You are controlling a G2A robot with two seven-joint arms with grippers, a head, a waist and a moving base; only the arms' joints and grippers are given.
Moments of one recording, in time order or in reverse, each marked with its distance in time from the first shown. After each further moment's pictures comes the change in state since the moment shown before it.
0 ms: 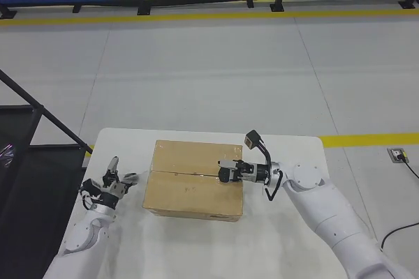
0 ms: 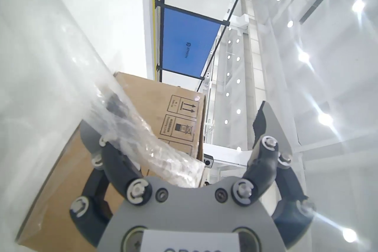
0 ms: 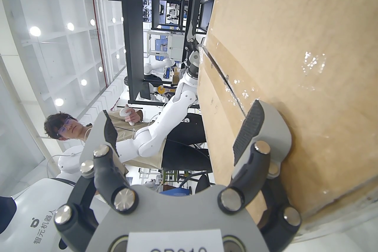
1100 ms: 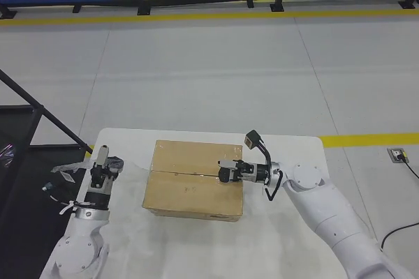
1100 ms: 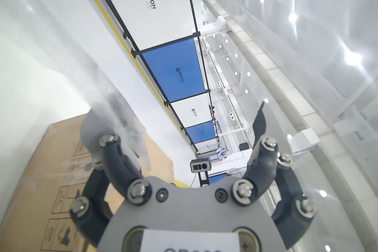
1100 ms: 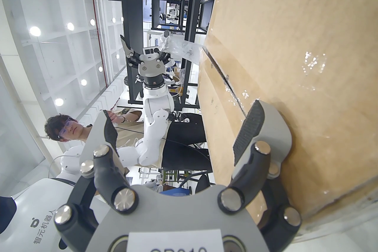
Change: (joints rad) left arm 0.261 -0.006 -0.100 -0.658 0.580 0.102 0.444; right arm 0.000 0.000 0.000 0.000 0.000 0.000 0.000
